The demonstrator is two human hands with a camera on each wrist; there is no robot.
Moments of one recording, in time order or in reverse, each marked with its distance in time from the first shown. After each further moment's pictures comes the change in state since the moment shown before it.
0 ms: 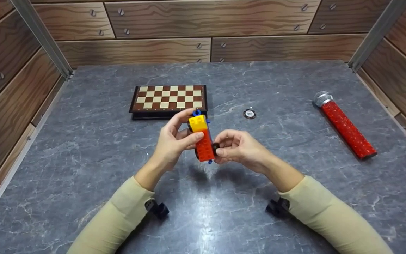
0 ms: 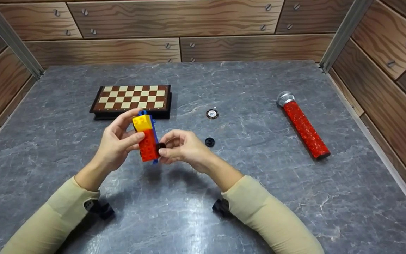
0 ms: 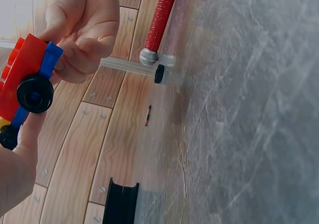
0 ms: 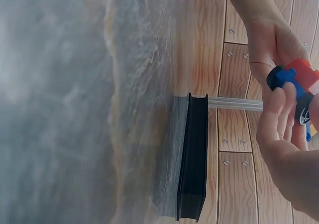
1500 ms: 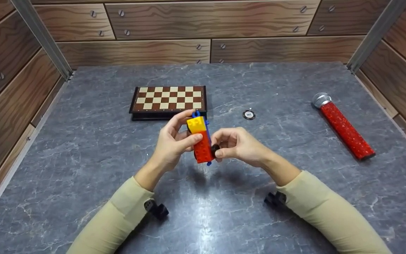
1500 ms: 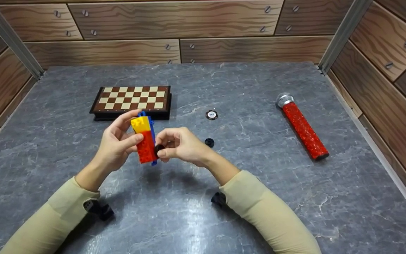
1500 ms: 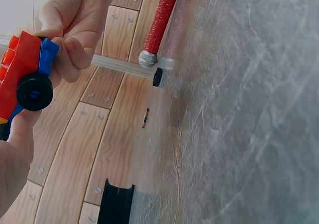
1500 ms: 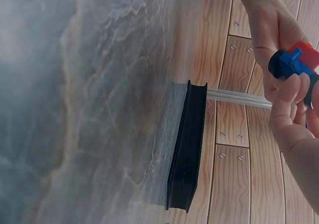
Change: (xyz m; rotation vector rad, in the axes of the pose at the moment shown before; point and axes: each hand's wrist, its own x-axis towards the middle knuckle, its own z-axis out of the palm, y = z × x) left_hand -0.001 -0.001 -0.001 -0.069 -0.015 0.017; right_hand 0.008 -0.009 -0.002 -0.283 -0.135 -0.171
